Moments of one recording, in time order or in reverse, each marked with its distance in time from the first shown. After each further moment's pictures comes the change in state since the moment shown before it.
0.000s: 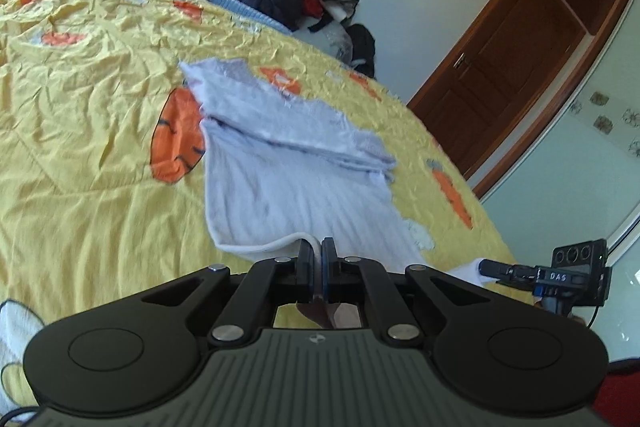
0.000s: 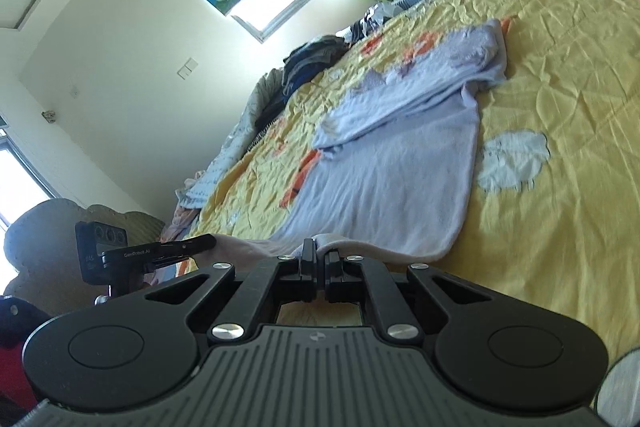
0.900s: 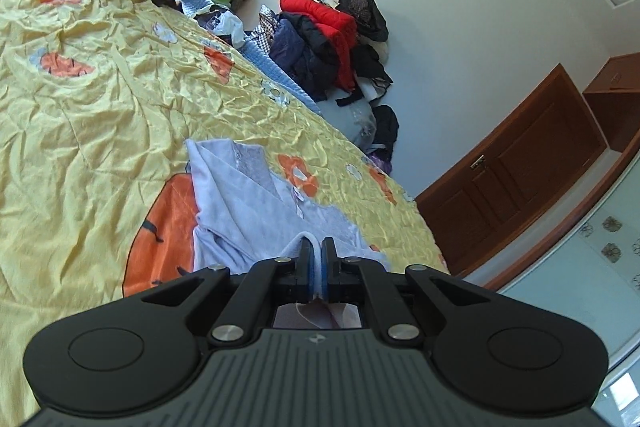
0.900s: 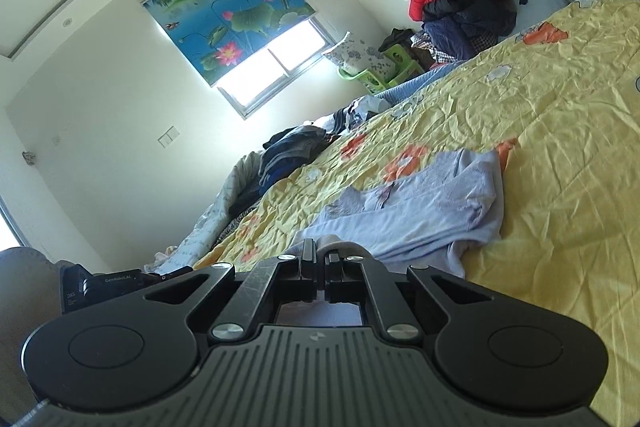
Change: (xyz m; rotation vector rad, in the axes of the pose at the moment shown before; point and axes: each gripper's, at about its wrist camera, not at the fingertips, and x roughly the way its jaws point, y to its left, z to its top) left arm 0.055 0.028 0.084 -0.225 -0.196 0.013; right arm 0.037 -0.019 0.092 -0.062 -0.241 -0.083
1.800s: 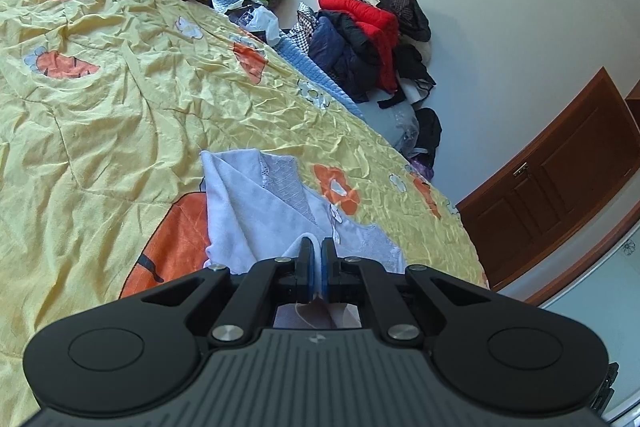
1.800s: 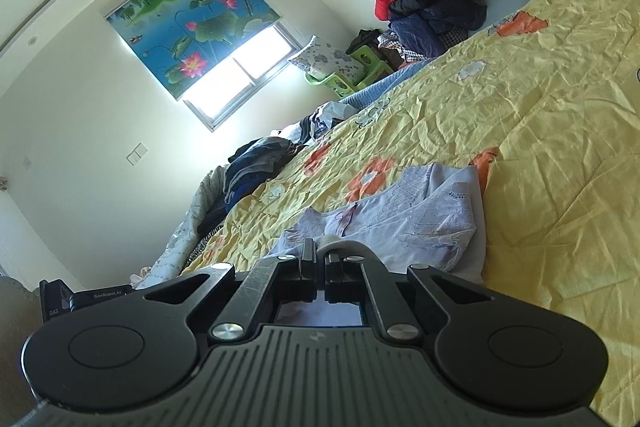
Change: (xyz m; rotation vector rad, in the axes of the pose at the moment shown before) left arm 0.062 0.002 0.021 -0.036 0.003 0.130; right arm 0.055 -0.042 0.021 0.067 -0.018 -0.074
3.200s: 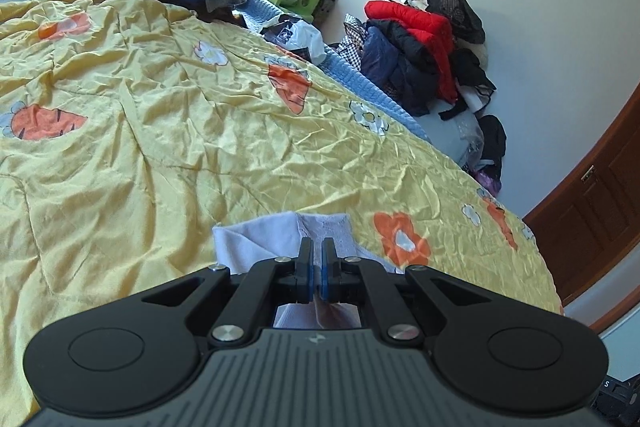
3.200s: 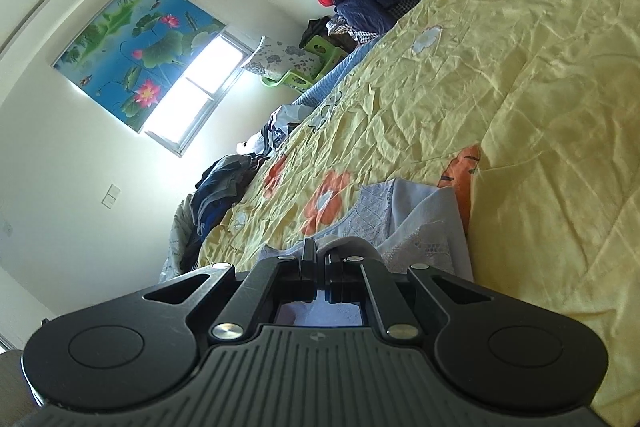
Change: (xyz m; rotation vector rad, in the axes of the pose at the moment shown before) left arm 0.095 -0.007 0.052 0.042 -0.047 0.209; right arm 0.086 -0.062 0.037 0.216 0.015 -0.044
